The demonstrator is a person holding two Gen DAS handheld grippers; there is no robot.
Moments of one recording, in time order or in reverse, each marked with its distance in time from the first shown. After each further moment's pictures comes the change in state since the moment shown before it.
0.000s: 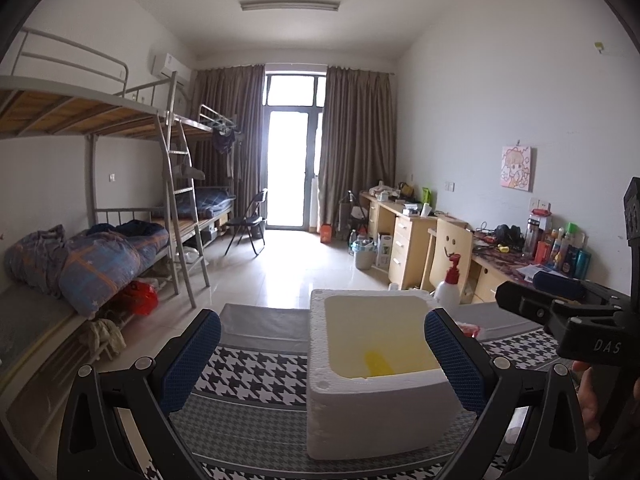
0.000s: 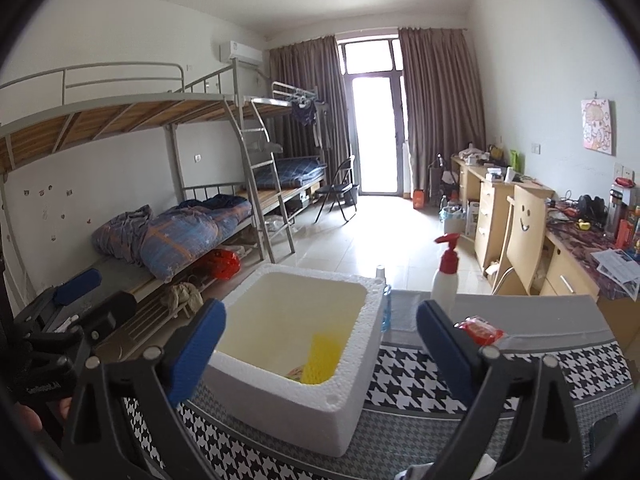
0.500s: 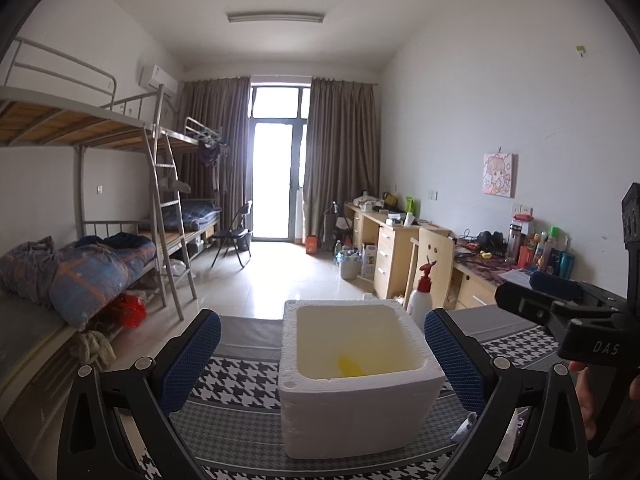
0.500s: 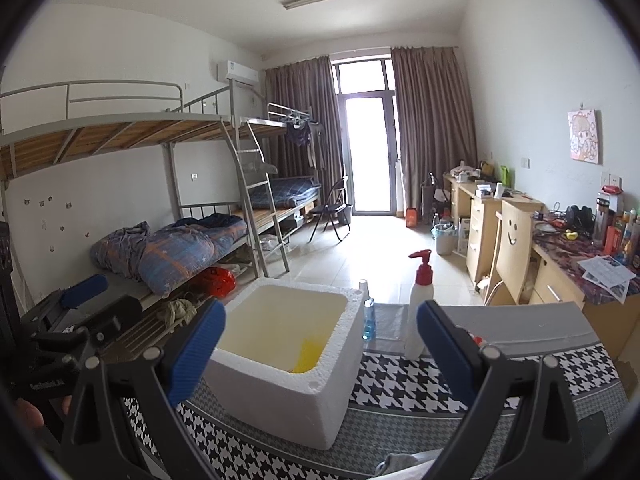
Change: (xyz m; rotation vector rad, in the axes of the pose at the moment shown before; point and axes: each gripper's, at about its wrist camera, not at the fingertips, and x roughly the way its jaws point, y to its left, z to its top) left arm -0.024 -0.015 0.005 0.017 -0.047 -0.053; right arm -0.033 -0.012 -0.004 0.001 -0.073 -0.017
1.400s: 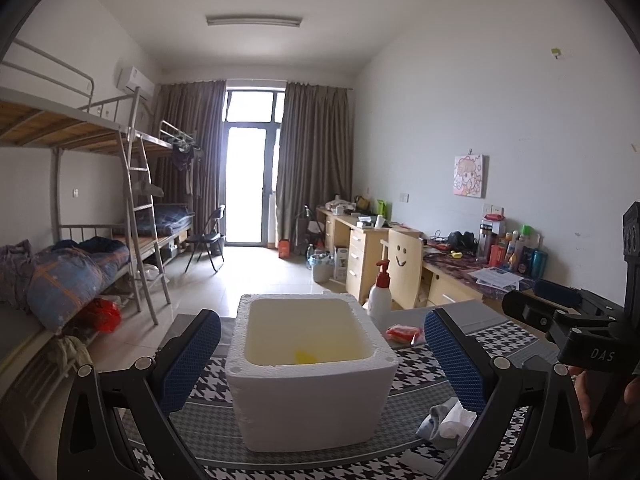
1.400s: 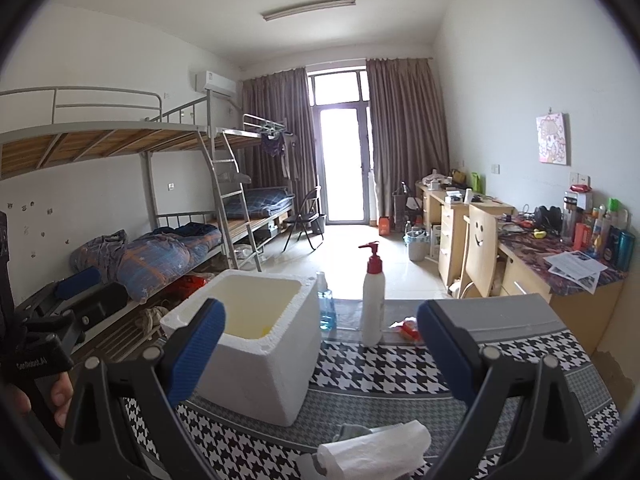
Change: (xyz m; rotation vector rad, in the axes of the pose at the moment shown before) left arm -0.009 -0.029 -0.014 0.013 -0.014 -0.103; right arm -0.042 -0.025 -0.029 0.015 -0.049 -0.101
